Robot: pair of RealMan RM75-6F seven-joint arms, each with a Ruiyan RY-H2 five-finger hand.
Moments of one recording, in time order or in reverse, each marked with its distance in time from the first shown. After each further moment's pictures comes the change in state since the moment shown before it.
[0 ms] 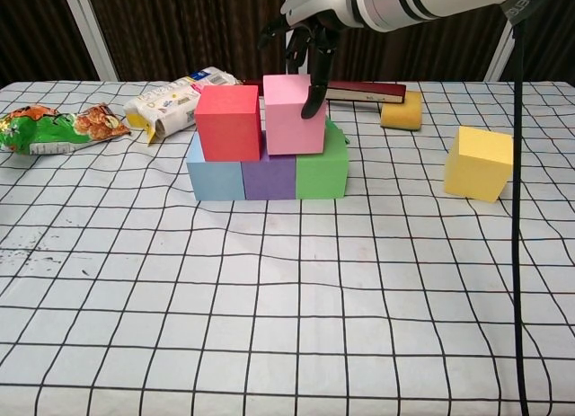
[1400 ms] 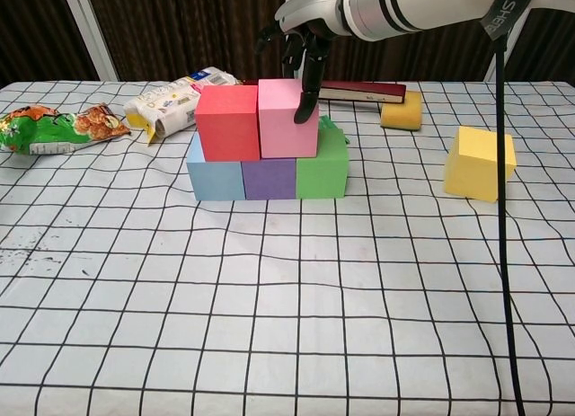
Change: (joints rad) left arm 0.003 -0.003 0.004 0.024 -0.001 0.000 -0.021; right arm 0.027 -0.045 -0.010 0.008 0.064 0.058 -0.037
